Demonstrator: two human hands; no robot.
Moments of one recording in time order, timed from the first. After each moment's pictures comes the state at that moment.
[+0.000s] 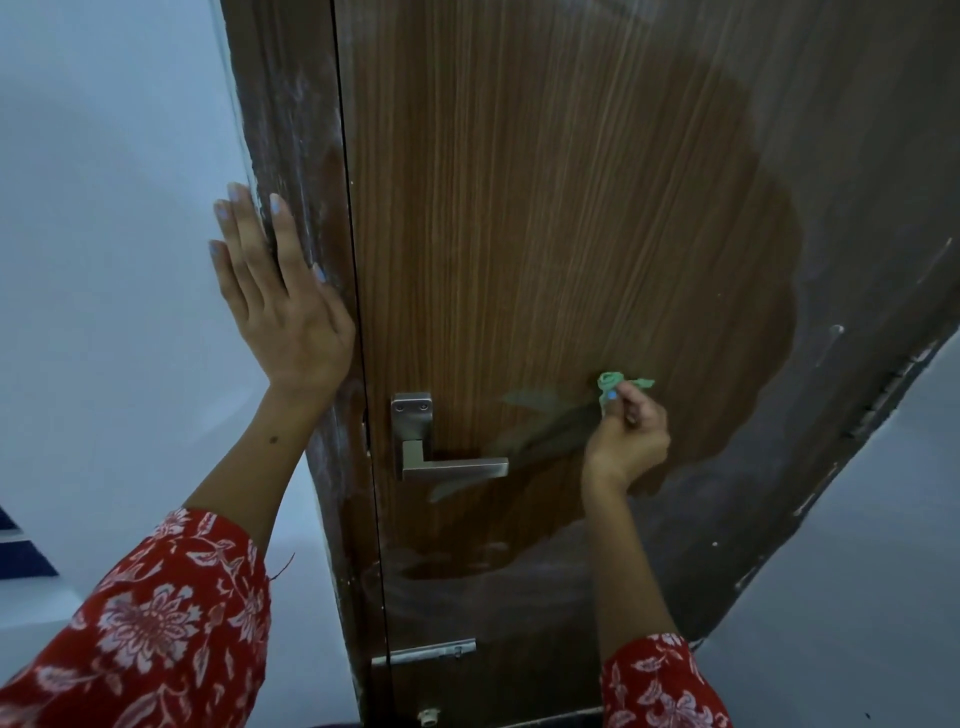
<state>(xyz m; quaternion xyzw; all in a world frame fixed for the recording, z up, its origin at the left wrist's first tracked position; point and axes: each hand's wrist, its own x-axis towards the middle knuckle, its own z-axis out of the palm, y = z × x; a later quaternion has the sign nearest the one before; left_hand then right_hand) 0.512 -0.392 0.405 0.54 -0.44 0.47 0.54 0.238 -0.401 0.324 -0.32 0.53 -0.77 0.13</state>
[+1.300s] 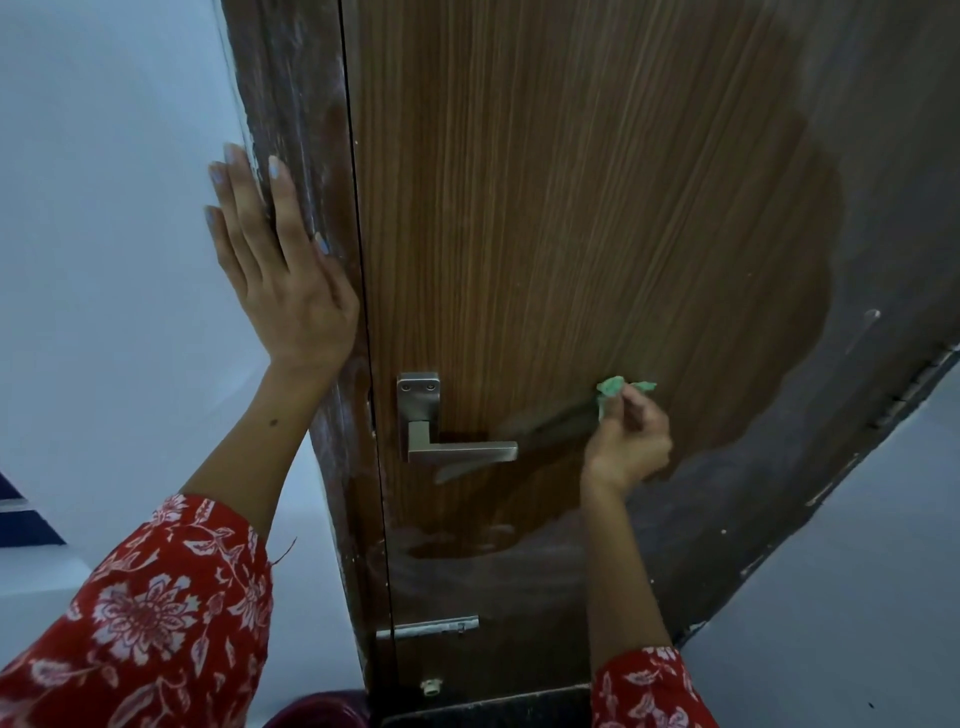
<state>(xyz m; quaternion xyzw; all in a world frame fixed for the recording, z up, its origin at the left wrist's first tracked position) 0.510 -0.389 0.405 0.54 -0.44 0.47 0.54 0.247 -0.392 0.306 -0.32 0.56 -0.75 0.16</state>
